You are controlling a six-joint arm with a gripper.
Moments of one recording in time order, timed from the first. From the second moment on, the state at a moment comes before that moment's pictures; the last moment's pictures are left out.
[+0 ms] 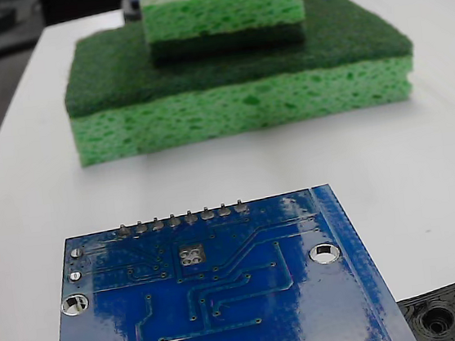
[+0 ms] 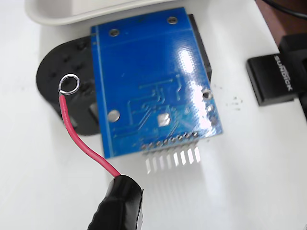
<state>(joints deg) 7.8 128.2 135.9 35.2 3.3 10.7</state>
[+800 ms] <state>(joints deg) 4.2 111.2 123.8 39.3 12.2 17.3</state>
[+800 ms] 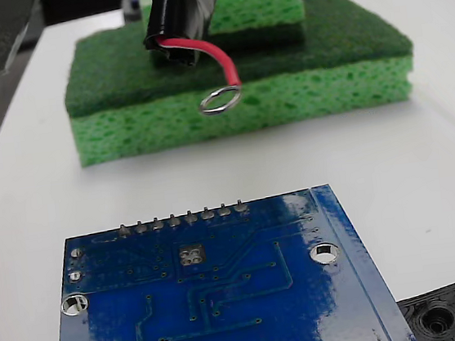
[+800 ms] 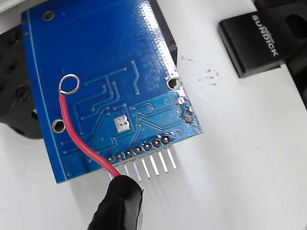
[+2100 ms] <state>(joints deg) 5.2 105.2 122.2 40.9 14.2 19.7</state>
